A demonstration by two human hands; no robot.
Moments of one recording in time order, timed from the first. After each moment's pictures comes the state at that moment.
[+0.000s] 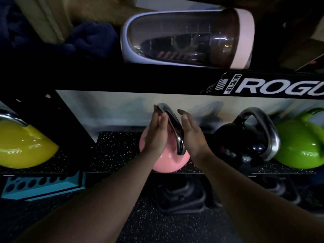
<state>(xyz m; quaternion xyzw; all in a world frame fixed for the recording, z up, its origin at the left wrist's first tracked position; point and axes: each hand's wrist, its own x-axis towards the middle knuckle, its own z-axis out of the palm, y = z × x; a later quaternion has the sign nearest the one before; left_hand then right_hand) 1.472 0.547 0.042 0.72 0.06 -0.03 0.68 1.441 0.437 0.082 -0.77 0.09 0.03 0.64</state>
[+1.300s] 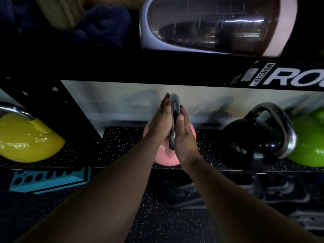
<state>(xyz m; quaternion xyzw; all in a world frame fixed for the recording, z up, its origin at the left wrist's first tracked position) 1.508 0.560 0.037 0.74 0.04 -0.04 0.67 1.440 0.484 0.041 -0.73 0.08 0.01 0.68</state>
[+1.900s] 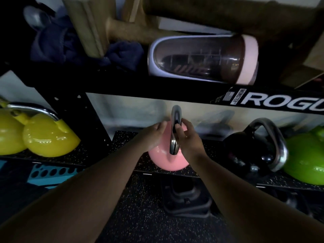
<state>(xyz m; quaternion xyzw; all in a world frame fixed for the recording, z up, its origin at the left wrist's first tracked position) 1.465 0.615 0.069 0.91 -0.02 -0.16 0.38 1.439 0.462 0.079 -0.82 0.06 0.06 0.57</state>
